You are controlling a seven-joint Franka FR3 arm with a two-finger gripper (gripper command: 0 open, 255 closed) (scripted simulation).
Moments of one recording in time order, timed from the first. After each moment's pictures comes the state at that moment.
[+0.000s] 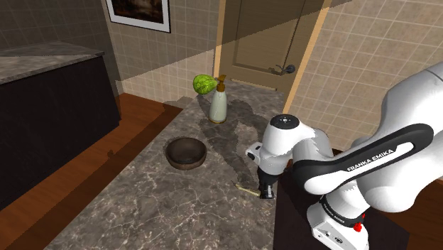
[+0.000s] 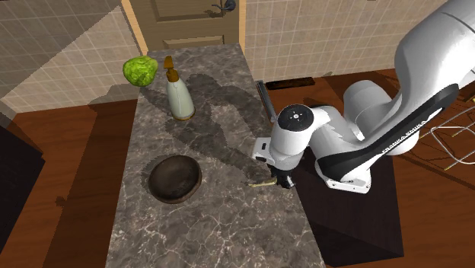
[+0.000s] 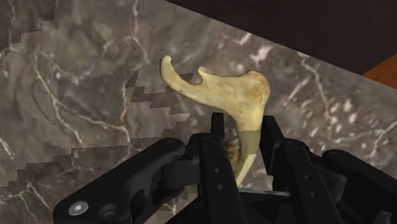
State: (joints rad) arm 0.46 -0.50 0.36 -2.99 0.20 2.43 -0.25
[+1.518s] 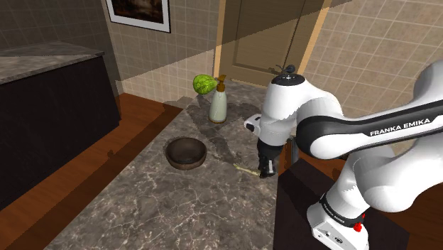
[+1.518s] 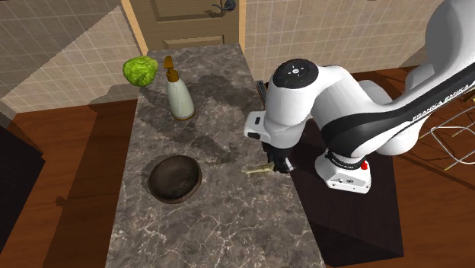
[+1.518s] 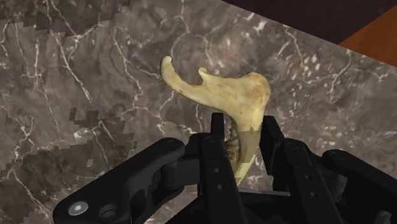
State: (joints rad) arm 0.44 -0.66 0.29 -2.78 0.15 2.06 -0.28
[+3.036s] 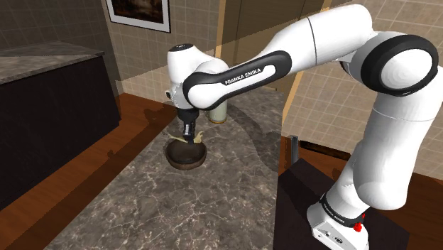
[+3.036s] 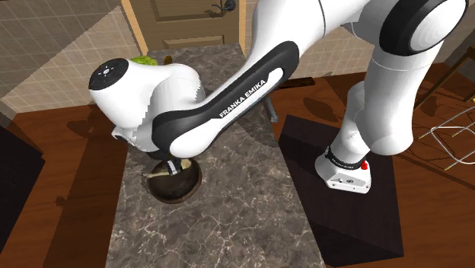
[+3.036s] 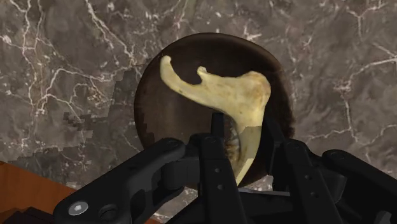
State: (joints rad) arm 0.31 0.25 0.30 -1.84 -0.13 2.01 -0.20
